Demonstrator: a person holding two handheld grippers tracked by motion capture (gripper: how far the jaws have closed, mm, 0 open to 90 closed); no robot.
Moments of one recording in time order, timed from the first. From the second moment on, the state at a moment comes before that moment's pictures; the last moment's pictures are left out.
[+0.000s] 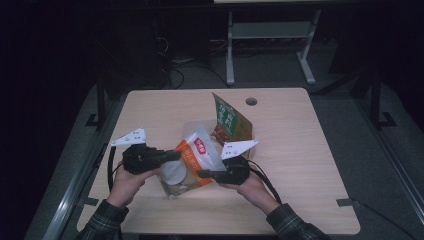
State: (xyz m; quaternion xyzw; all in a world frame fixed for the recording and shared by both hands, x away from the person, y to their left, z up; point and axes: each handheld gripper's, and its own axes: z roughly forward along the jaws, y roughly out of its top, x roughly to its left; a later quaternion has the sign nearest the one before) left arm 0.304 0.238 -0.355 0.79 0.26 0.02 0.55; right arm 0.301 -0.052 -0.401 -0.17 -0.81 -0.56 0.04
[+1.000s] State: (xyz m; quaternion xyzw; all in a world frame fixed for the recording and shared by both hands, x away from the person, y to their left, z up) left arm 0.297 0.222 -0.366 0.82 0.25 0.05 0.52; right arm 0.284 -0.057 -0.371 -0.09 -0.84 -0.53 -0.02
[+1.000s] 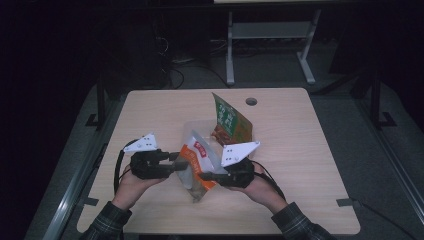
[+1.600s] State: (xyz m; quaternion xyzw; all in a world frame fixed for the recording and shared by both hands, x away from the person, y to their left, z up) left arm 0.267 0.243 -0.405 0.85 0.27 0.07 0.45; right arm 0.284 -0.071 -0.356 -0.08 -0.85 -0.52 -0.04
